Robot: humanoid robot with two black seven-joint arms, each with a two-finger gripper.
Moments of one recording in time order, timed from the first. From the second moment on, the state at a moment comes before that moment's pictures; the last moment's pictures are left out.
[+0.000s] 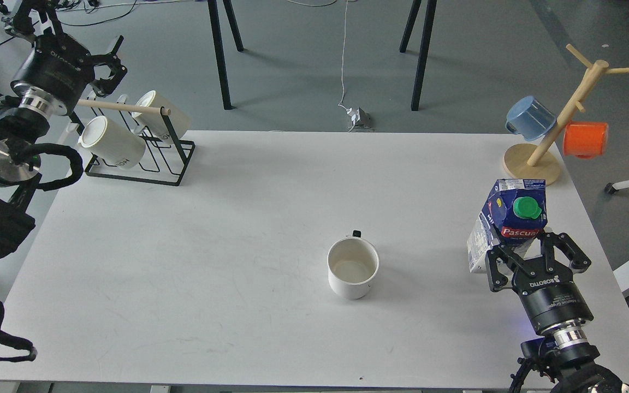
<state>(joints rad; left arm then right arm) -0.81 0.42 -0.99 -0.61 0.10 -0.49 -0.17 -0.24 -0.33 1.13 1.45 0.28 0.49 0.23</state>
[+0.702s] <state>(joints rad) -0.81 0.43 -0.98 -0.61 0.10 -0.49 -0.17 -0.22 -0.14 0.99 1.41 0.06 0.49 0.23</state>
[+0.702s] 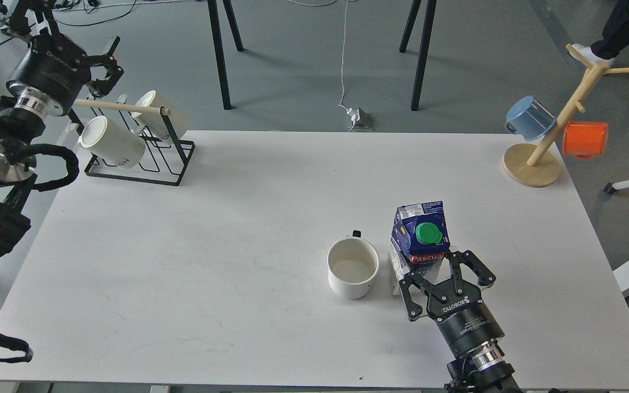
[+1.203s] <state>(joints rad) -0.81 0.43 -0.98 -0.61 0.10 -0.49 -0.17 -0.21 -0.07 0.99 1.36 0.02 0.49 0.23</state>
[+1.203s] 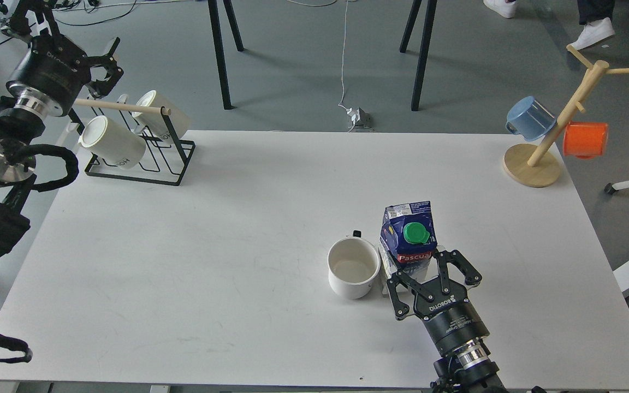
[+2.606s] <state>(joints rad) -0.81 0.43 -0.99 -0.60 0.10 -0.49 -0.17 -0.37 -0.14 1.00 1.41 0.02 0.49 0.23</state>
